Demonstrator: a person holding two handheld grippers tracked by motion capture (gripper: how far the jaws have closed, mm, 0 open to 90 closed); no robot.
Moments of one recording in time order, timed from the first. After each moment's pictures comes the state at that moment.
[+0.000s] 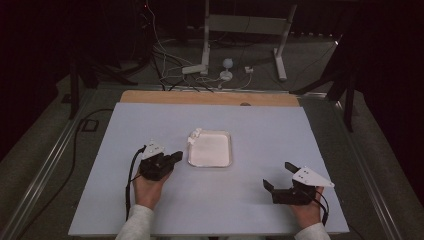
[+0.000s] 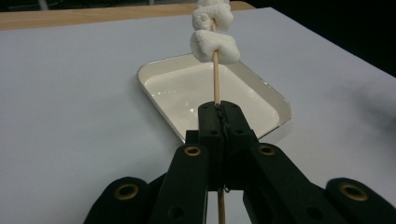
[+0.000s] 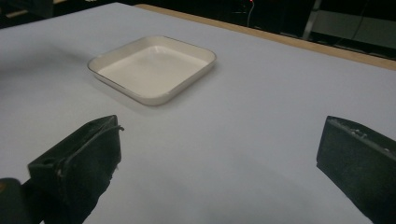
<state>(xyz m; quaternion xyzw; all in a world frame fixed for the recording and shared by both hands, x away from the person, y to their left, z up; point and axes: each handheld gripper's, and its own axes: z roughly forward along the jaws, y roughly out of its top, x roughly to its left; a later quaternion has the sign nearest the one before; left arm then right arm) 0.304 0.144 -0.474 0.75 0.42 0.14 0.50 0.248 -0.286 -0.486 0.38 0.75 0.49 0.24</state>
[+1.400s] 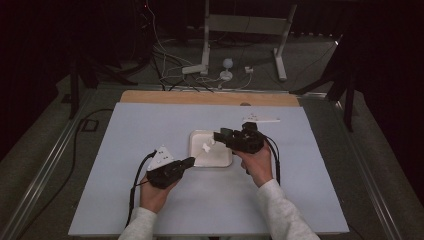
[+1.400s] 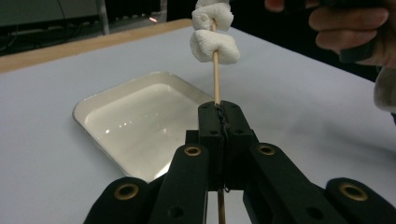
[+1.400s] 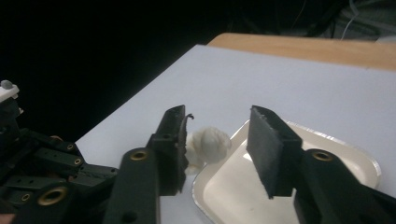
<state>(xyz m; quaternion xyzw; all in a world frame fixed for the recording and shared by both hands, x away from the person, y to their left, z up) 0.283 0.122 -0.464 0.77 0.32 0.14 0.53 0.363 -0.155 -0.417 0.41 0.74 0.54 0.03</state>
